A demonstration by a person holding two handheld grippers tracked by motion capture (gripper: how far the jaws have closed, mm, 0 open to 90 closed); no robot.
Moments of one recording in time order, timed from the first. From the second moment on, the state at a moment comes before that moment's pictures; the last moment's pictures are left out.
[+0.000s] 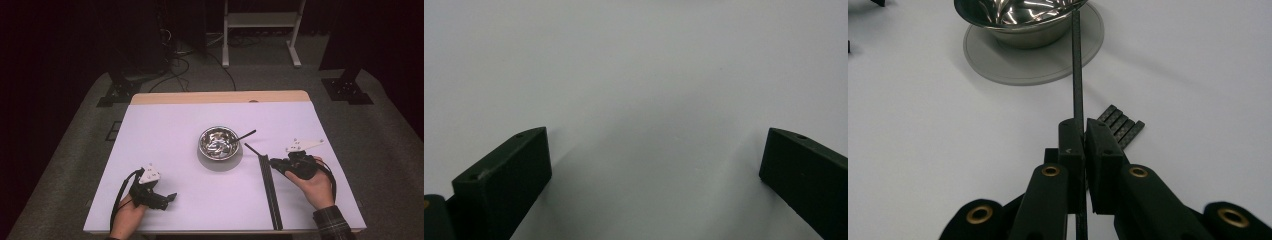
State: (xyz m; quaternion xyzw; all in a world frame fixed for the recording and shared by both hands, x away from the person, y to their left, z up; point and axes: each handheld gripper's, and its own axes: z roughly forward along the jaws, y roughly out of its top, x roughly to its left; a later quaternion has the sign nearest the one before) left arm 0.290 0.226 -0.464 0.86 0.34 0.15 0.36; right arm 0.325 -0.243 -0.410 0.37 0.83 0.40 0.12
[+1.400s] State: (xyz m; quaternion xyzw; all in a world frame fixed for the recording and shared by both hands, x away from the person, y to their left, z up) left arm 0.289 0.225 -0.464 0.86 0.34 0.15 0.36; right arm 0.352 -0.208 -0.399 0.37 0.83 0.41 0.12
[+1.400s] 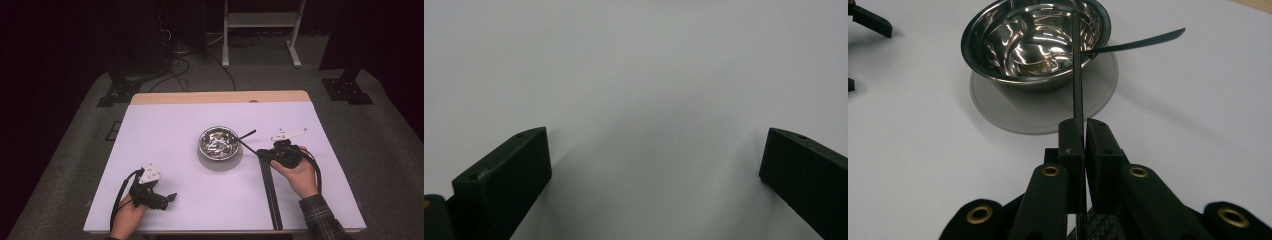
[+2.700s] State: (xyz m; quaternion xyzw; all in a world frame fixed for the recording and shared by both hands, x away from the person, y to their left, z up) left arm 0.290 0.226 -0.464 0.86 0.34 0.15 0.36; right arm 0.395 -0.168 -0.393 0.37 0.82 0.42 0.11
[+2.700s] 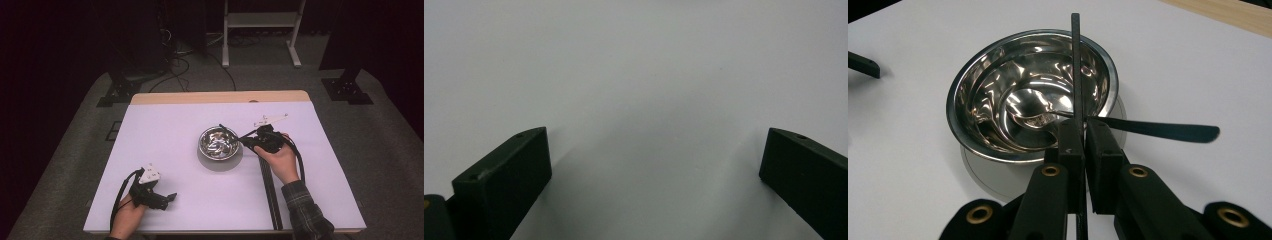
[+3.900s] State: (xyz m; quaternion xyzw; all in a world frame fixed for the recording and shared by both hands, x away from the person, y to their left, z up) left arm 0.290 0.226 -0.464 0.86 0.34 0.15 0.36; right arm 0.434 -0.122 -0.401 0.38 0.82 0.41 0.10
